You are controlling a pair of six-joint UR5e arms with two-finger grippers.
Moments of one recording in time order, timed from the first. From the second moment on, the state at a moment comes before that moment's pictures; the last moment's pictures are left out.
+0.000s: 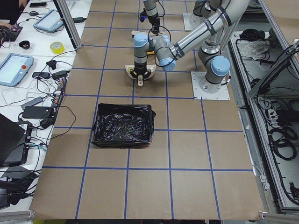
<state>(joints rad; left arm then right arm) -1.28 -1.68 -2.10 -0.88 1.67 1.84 2.05 -1.33 1.74 -1.69 -1.47 0.84</state>
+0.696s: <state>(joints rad) -1.28 -1.59 -2.21 -0.89 1.68 1.78 2.13 -1.30 1.86 -1.93 -1.37 0.91</state>
